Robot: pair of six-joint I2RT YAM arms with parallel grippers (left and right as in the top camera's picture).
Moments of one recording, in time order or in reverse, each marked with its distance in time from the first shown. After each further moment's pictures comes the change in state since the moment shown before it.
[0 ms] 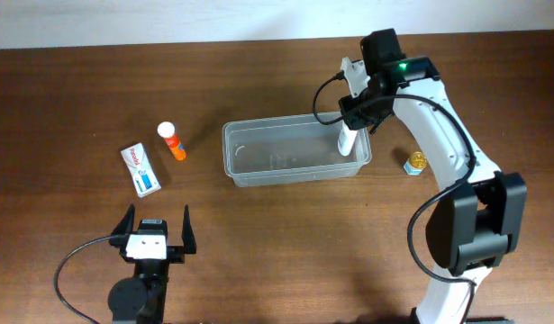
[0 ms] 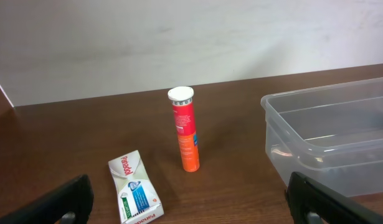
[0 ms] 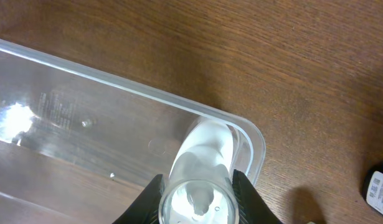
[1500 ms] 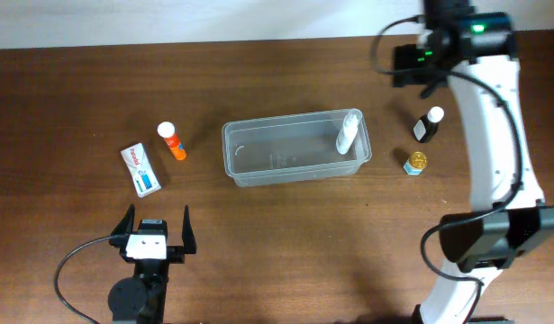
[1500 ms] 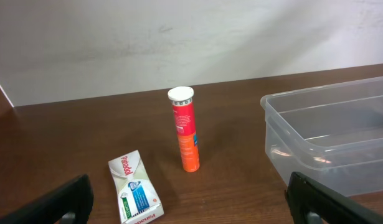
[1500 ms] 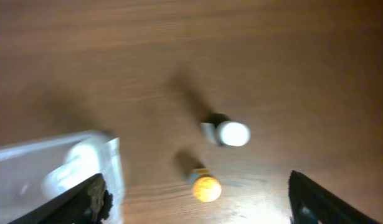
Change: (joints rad) left arm 0.000 0.000 0.000 0.000 0.000 0.000; right arm -0.154 -0.002 0.480 -0.352 0.350 0.285
